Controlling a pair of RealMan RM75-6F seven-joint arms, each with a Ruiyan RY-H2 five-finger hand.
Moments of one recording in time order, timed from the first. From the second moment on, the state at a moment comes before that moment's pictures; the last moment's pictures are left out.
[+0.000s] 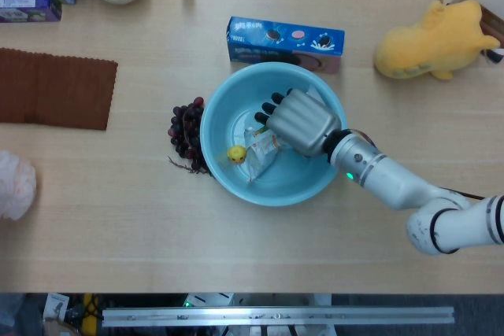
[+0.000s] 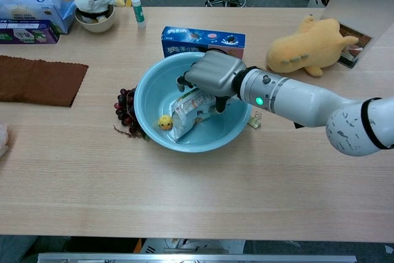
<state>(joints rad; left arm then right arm) -0.09 -0.95 0.06 -1.77 1.40 1.29 0.03 1.01 -1.65 0.09 -1.49 -0.99 0.74 -0.80</state>
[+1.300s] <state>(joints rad) -0.10 -0.93 0.05 -1.79 1.41 1.28 0.03 0.79 -1.24 0.08 -1.70 -1.20 1.04 -0.40</state>
